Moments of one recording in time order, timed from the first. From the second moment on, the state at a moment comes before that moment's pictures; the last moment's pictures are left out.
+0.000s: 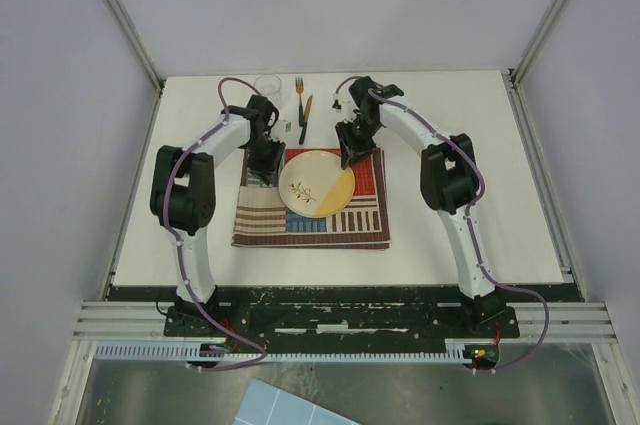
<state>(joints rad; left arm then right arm) -0.27 2.02 1.54 -0.91 0.19 0.05 0.44 2.42 2.16 -1.04 -0.42 0.08</state>
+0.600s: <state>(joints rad) -0.29 2.05 1.57 -0.86 0.19 0.01 0.40 2.47 2.24 -1.07 -0.39 0.04</state>
